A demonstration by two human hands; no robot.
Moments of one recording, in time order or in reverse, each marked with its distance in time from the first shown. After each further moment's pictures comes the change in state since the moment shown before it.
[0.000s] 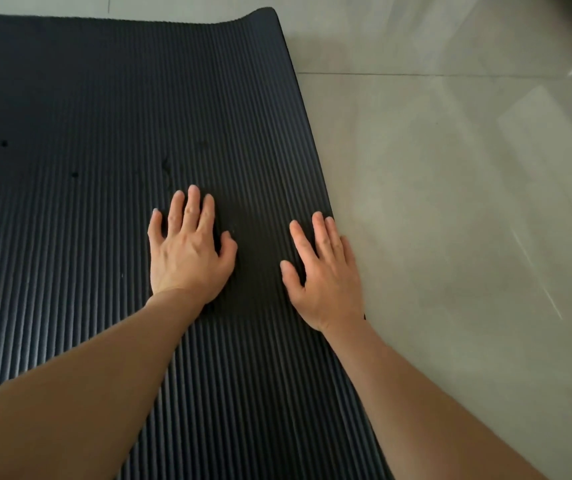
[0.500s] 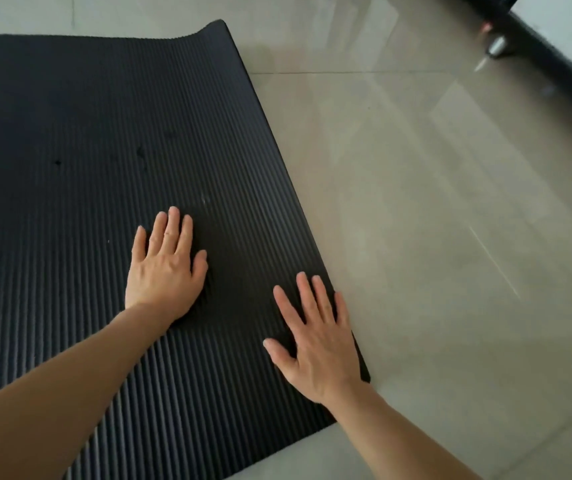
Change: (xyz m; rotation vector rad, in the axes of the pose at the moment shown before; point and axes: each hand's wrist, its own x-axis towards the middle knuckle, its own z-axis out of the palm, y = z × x) left_hand -0.084 -0.014 -0.002 0.019 -0.082 0.180; right_hand -0.169 -0.007 -0.001 -0.137 -0.097 0.032
